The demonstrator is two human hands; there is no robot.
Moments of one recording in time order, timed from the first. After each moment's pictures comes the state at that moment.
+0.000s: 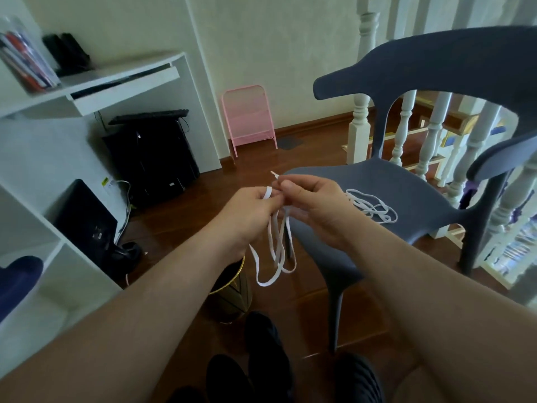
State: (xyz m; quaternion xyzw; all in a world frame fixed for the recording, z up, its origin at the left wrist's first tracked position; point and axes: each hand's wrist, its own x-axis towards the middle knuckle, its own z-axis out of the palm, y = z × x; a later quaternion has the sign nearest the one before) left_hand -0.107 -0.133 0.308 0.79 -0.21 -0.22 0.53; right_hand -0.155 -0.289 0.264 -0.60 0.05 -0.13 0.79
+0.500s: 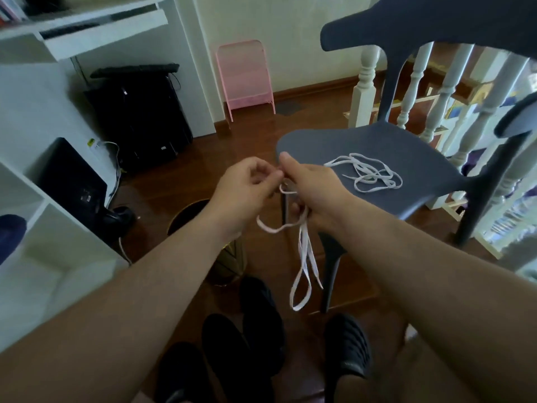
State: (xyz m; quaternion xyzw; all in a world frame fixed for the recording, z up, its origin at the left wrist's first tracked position) left_hand -0.092 -0.123 0.249 0.79 -0.25 -0.12 0.55; right_hand -0.151 -0.256 0.242 -0.60 0.25 -0.08 0.76
